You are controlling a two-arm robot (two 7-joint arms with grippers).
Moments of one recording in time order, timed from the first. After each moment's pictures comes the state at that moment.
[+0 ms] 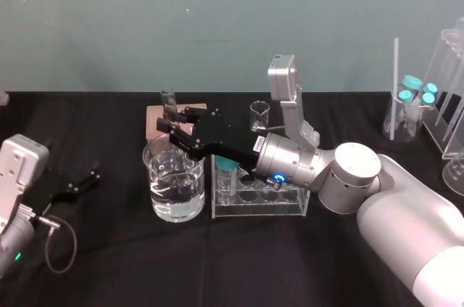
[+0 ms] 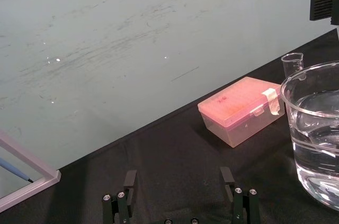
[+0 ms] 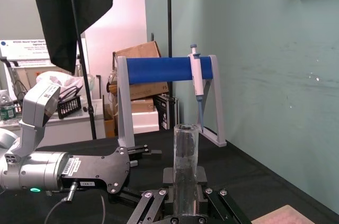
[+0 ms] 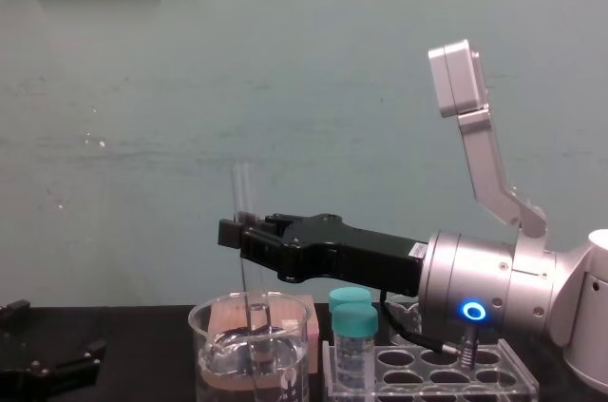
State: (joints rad) left arm -0.20 0.60 0.45 -1.41 -0.25 -0.12 0.03; right arm 0.72 0.12 -0.57 -0.80 0.52 -0.27 0.90
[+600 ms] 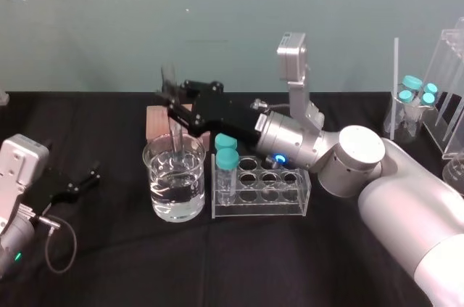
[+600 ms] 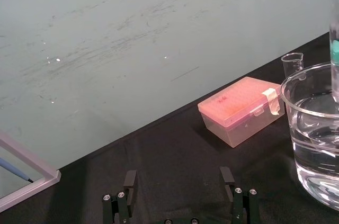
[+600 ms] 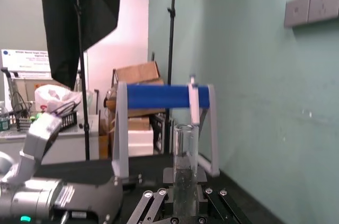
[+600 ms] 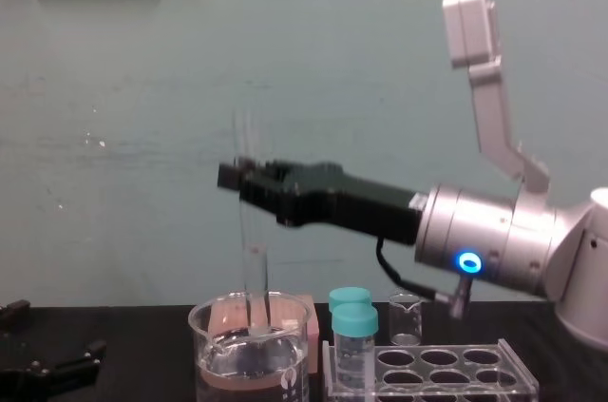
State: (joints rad) left arm -0.20 0.60 0.45 -1.41 -0.25 -0.12 0.03; right arm 0.74 0.12 -0.55 -0.84 0.53 -0.31 0.90
